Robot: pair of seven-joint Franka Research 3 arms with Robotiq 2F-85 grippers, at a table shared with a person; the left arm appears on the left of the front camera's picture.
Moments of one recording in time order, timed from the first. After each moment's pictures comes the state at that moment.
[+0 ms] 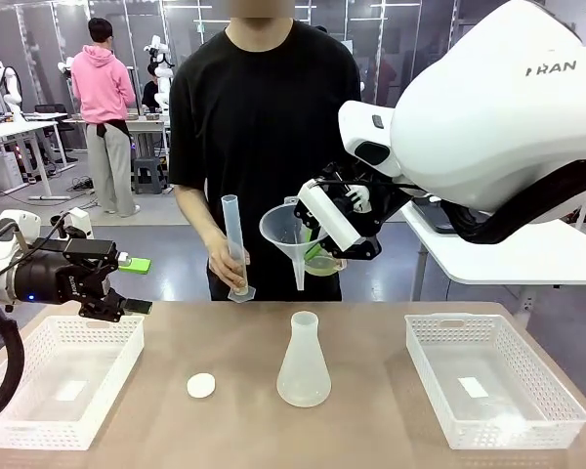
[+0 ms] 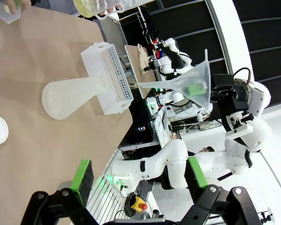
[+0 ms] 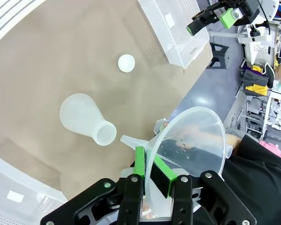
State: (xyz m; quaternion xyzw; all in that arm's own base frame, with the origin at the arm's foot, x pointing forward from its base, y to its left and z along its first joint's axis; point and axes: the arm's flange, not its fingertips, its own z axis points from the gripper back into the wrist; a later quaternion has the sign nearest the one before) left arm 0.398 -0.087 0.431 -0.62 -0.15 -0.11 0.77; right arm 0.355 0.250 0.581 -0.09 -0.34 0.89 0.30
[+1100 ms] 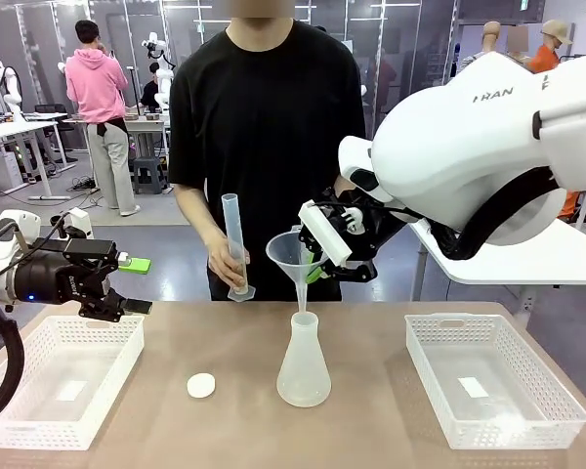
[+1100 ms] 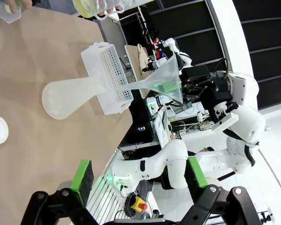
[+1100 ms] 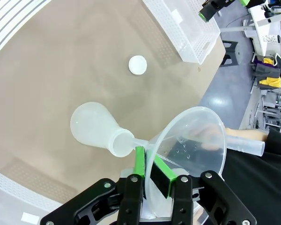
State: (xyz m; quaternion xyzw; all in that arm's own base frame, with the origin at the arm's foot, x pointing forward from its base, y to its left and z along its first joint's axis) left arm 0.398 -0.086 0.431 -0.62 -0.15 -0.11 0.77; right arm 0.384 0.246 0.535 -0.03 -0.33 0.87 0.35
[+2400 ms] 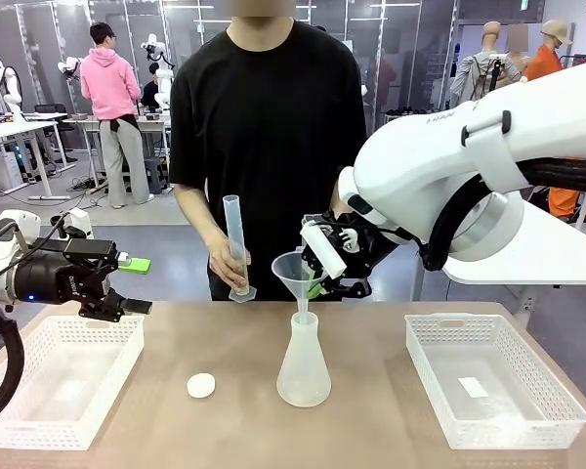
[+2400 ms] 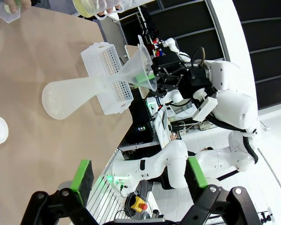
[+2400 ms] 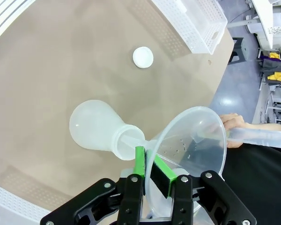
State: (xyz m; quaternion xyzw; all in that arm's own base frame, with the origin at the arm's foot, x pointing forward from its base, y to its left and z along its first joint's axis) left arm 0.398 -0.086 0.431 -0.62 -0.15 -0.11 0.77; right arm 0.426 0.242 0.486 0.00 -0.32 0.86 0.38
